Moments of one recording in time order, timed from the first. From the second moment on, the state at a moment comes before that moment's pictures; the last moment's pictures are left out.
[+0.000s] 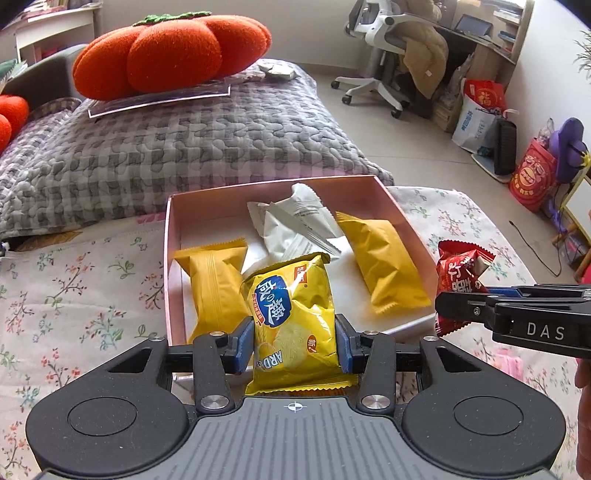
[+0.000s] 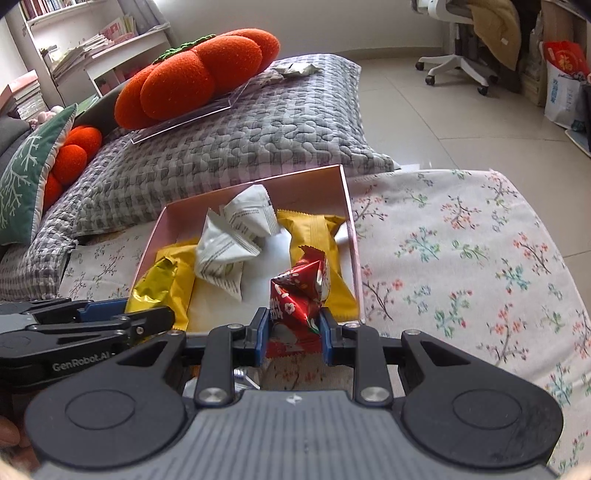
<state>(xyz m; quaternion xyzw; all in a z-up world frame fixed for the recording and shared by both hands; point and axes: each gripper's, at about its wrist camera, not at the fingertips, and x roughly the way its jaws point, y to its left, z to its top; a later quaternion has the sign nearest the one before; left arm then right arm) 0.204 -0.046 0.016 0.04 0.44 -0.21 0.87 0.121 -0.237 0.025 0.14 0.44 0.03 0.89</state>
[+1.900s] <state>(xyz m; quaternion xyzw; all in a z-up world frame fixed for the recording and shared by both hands) 0.099 -0.002 -0.014 0.12 0.46 -0.22 0.85 0.039 -0.215 0.009 0.14 0.45 0.03 0.88</state>
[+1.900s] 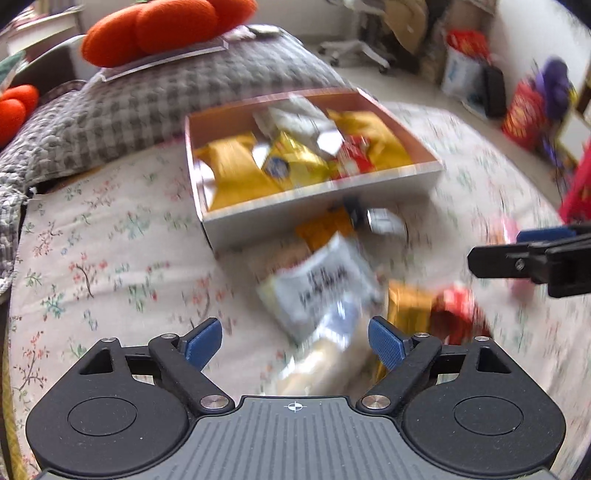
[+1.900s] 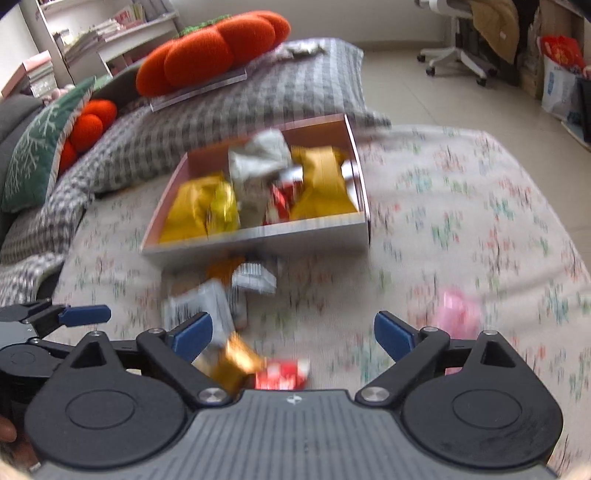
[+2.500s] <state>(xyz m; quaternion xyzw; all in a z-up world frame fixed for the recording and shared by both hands) 0.077 -0.017 -0.039 0.22 0.45 -0.25 0.83 -0.001 -0.225 -0.016 0.15 0.49 0.00 0.86</state>
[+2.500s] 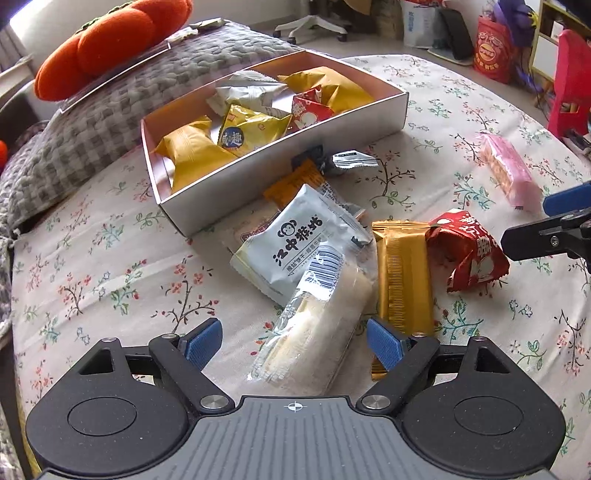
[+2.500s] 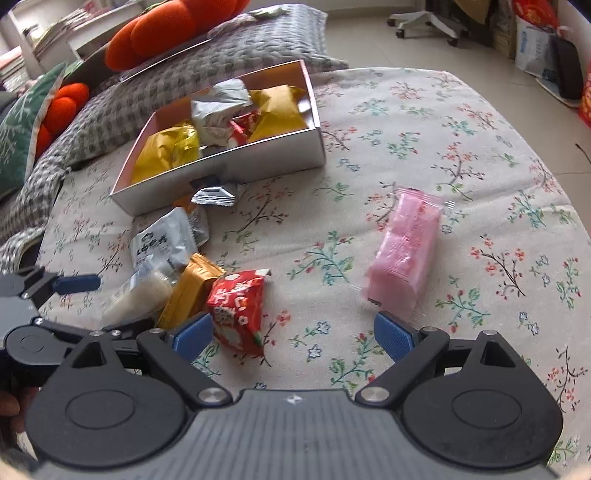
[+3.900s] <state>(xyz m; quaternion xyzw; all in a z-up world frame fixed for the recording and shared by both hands) 0.072 -0.023 -0.008 0.07 0.46 -0.26 0.85 0.032 -0.280 -0.028 0.19 0.50 -0.12 0.84</state>
